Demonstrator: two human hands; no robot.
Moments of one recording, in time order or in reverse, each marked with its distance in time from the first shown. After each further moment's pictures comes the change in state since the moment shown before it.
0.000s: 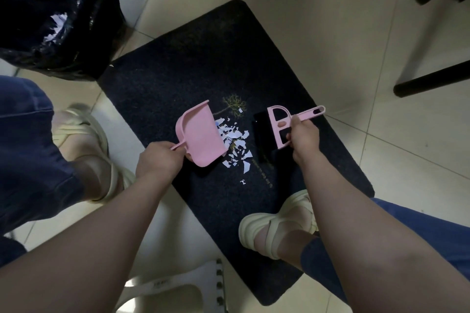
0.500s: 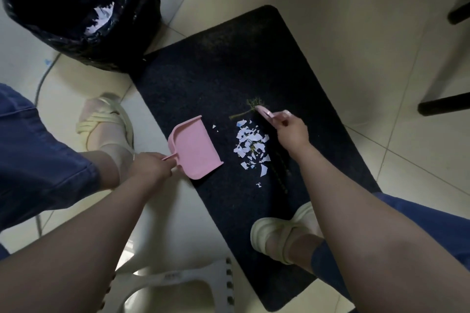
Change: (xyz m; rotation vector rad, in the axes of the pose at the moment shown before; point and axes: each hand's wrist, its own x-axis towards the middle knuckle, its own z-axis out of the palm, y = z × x) left_hand 0.017 -0.061 -0.036 -0.048 -0.063 -0.119; right_hand -0.017 -0.013 0.061 -0.614 -0.279 -0.292
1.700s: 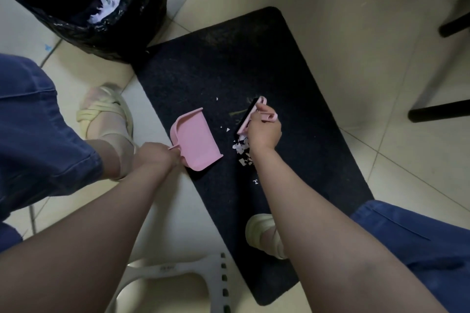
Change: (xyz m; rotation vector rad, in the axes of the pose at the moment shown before) left_hand 0.011 0.000 0.007 0.029 0.010 -0.050; right_hand -0.051 -0.057 0.062 0.512 0.315 0.152
